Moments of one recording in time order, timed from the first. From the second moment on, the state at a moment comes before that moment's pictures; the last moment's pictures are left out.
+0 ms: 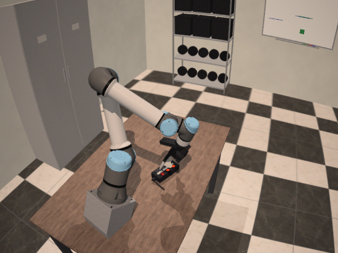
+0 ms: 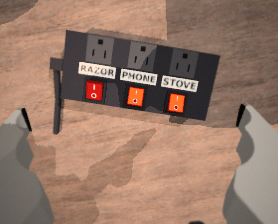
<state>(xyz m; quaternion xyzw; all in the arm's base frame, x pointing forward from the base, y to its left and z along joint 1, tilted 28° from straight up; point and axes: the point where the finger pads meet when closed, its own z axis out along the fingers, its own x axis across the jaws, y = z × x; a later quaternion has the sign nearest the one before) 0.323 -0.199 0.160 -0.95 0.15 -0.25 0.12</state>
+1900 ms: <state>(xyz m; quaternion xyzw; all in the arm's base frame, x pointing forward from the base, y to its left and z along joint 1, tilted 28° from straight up) 0.323 -0.199 0.160 -0.95 0.15 -0.25 0.12</state>
